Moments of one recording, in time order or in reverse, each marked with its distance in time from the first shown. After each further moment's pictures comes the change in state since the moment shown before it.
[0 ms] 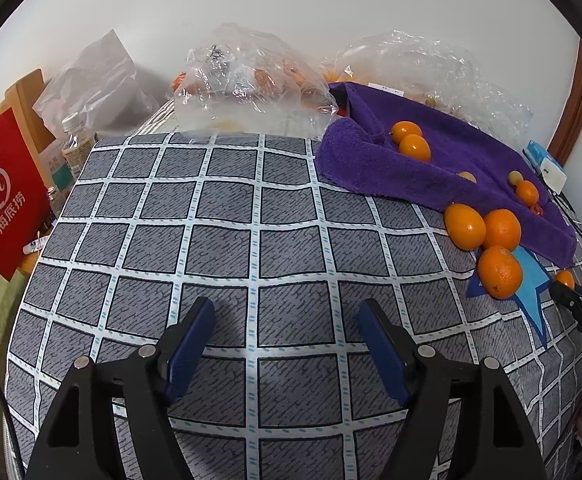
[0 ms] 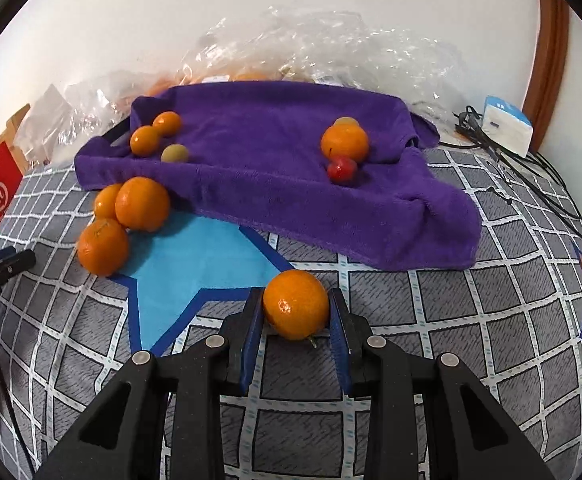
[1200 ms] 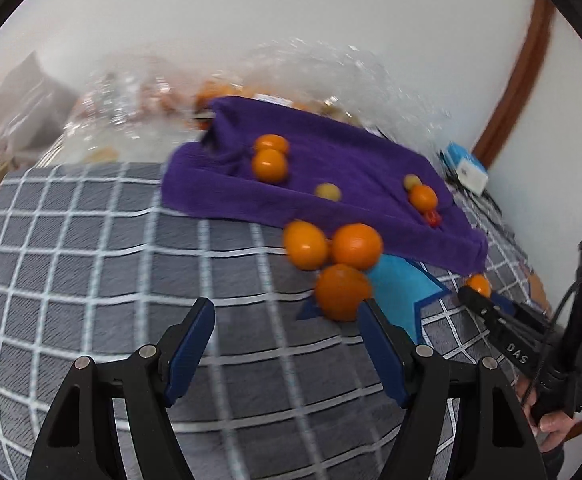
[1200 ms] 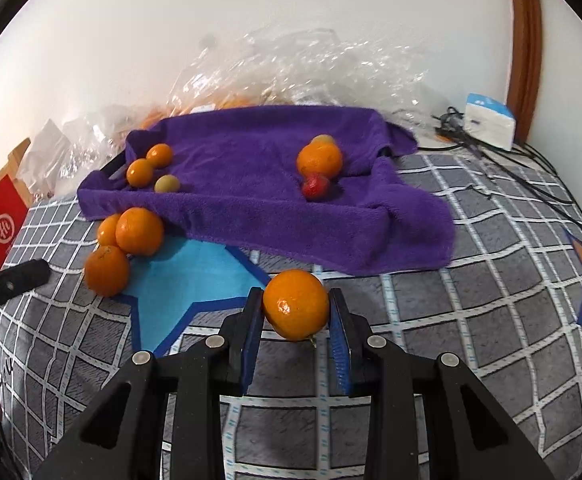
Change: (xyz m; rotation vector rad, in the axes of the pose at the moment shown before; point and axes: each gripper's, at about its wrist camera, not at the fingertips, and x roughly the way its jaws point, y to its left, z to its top) left arm -0.018 -0.087 0.017 0.056 0.004 -0.259; right arm -0.015 -0.019 -0.002 0.085 -0.075 0.015
